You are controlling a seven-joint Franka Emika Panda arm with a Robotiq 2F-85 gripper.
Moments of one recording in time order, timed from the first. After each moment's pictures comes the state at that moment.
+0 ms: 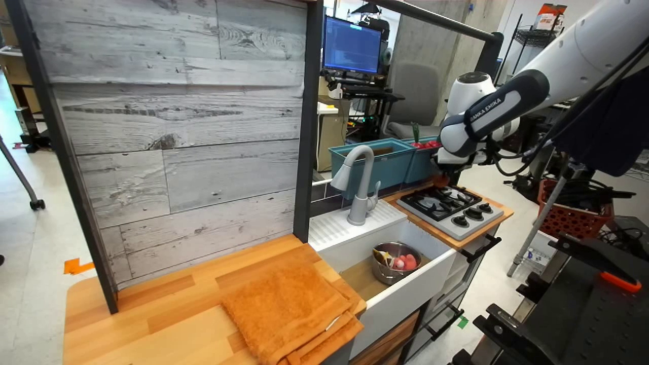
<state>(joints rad) -0.28 1.49 -0.39 -0.81 -0.07 2.60 0.58</state>
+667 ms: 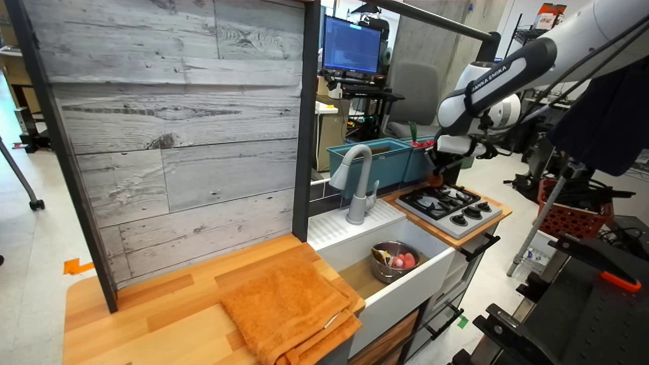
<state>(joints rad) -0.36 1.39 -0.16 -0.88 0.01 2.59 0.34</state>
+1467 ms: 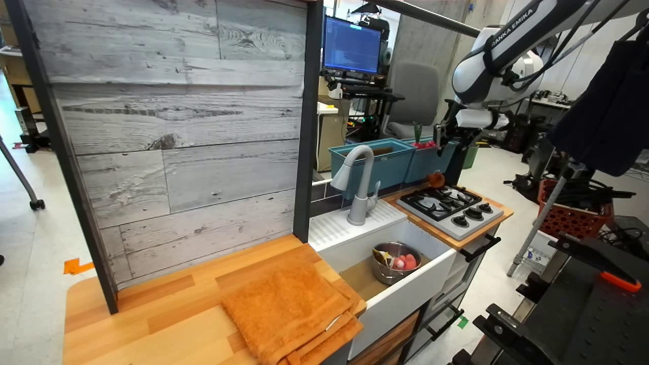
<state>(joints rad) -0.34 1.10 -0.17 -1.21 -0.02 2.59 0.19</state>
